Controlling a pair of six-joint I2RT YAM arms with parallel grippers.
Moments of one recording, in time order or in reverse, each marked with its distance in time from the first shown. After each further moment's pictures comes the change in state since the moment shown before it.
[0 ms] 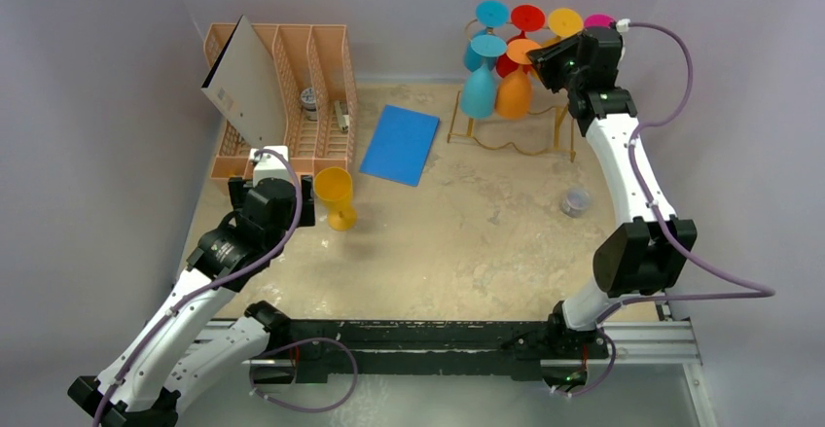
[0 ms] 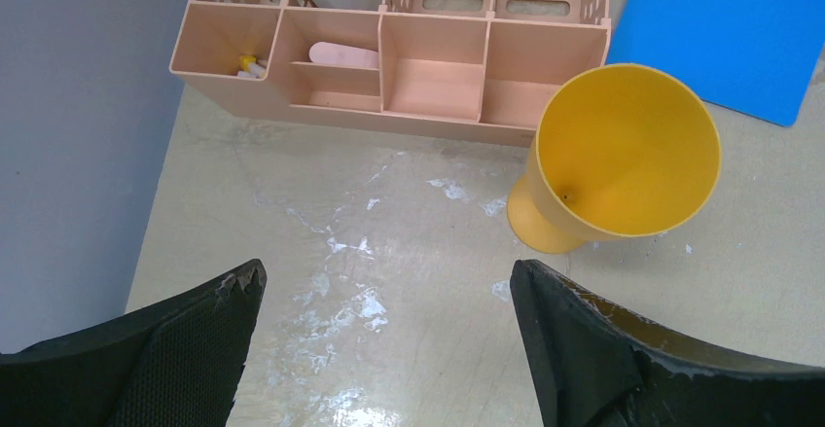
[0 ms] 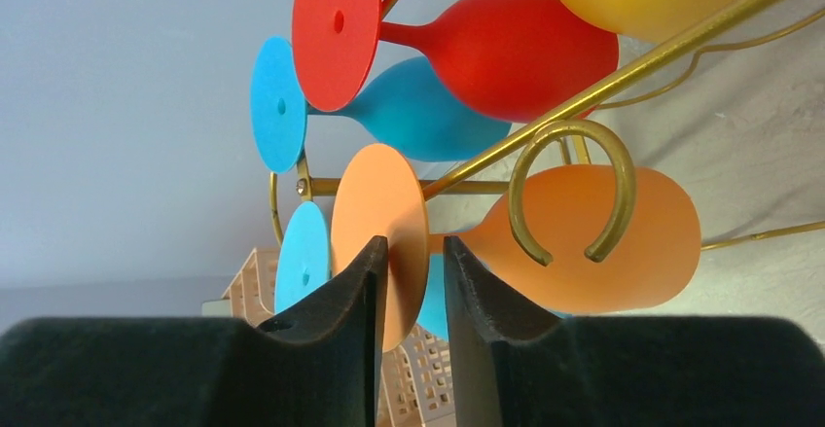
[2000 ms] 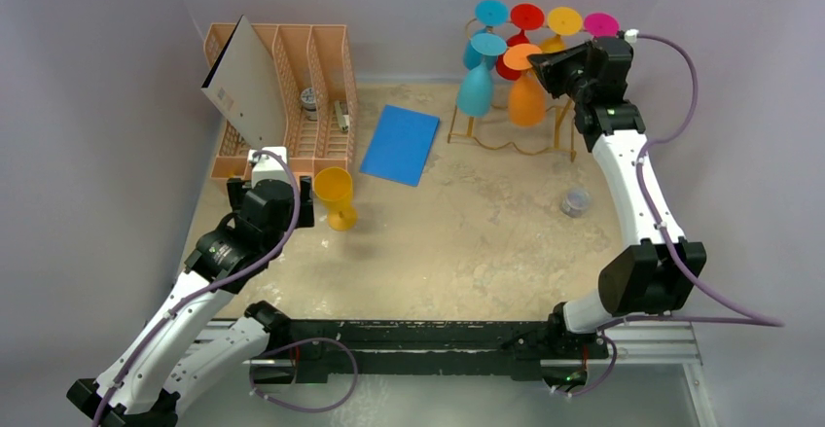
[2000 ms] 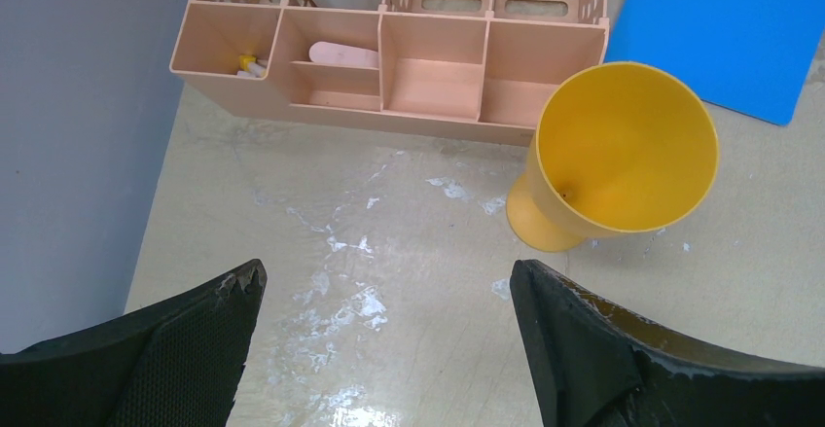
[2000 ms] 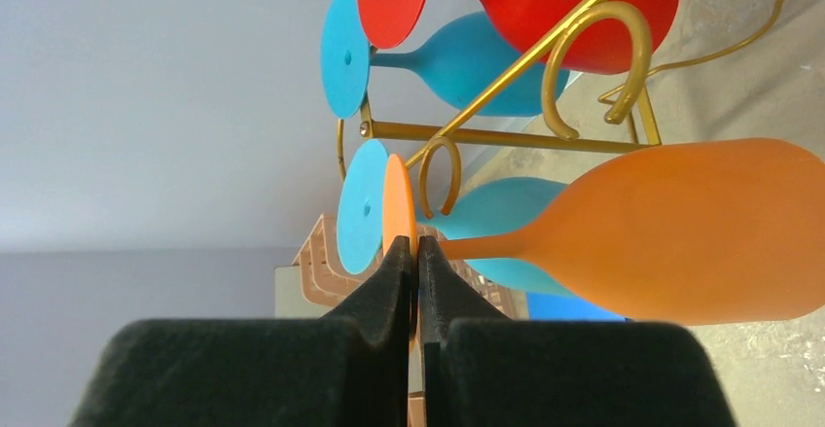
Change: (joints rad) left arm 0.000 -0.013 0.000 -0.006 0.004 0.000; right arm -0.011 -0.117 -0.113 0.068 -0.073 0.113
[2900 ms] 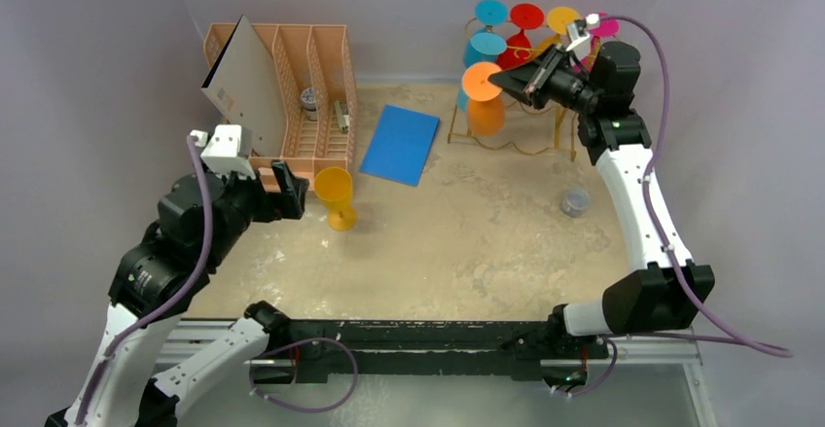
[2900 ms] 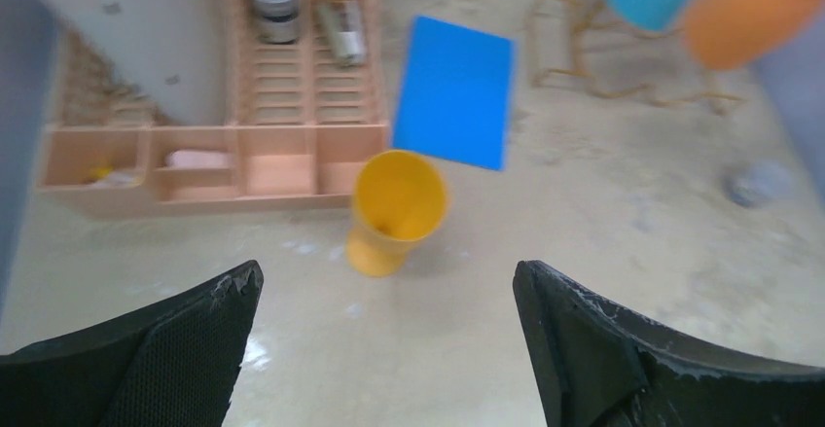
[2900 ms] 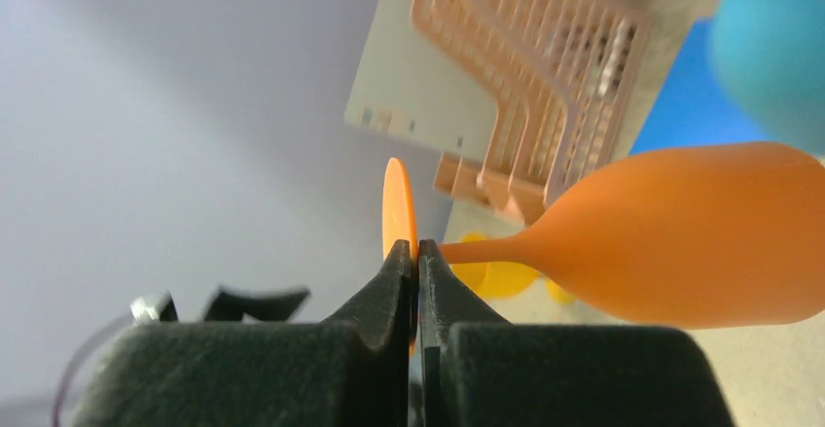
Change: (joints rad) left arm 0.000 -0.022 0.364 -0.143 0.261 -0.032; right arm 0.010 -0.080 -0.032 0.076 -0.602 -0.114
